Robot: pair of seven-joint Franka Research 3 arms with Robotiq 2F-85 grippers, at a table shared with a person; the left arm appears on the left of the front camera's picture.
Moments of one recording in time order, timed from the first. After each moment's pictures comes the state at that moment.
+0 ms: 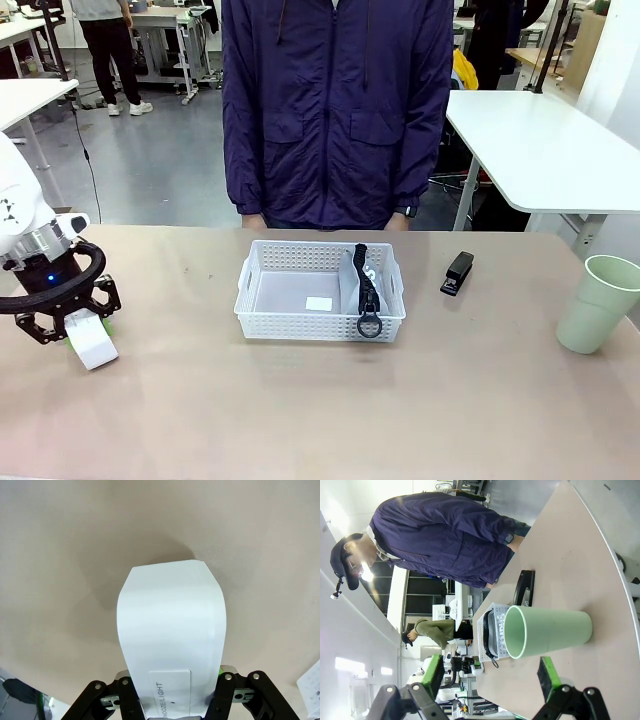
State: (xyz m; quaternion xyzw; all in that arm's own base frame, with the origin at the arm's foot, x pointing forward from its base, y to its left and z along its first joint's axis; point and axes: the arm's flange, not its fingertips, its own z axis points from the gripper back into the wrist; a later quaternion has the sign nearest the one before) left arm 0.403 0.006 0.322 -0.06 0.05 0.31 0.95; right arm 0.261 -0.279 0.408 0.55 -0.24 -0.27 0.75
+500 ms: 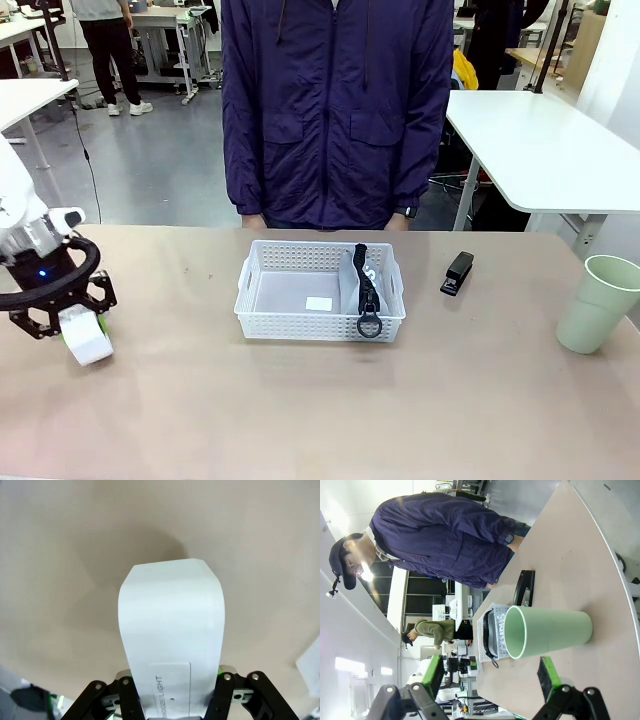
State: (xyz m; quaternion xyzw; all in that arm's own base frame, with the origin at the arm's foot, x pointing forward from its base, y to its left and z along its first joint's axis) left arm 0.397 0.013 0.349 -0.08 0.04 0.27 0.96; right arm 0.261 -0.279 0.408 0.55 -0.24 -0.27 0.75
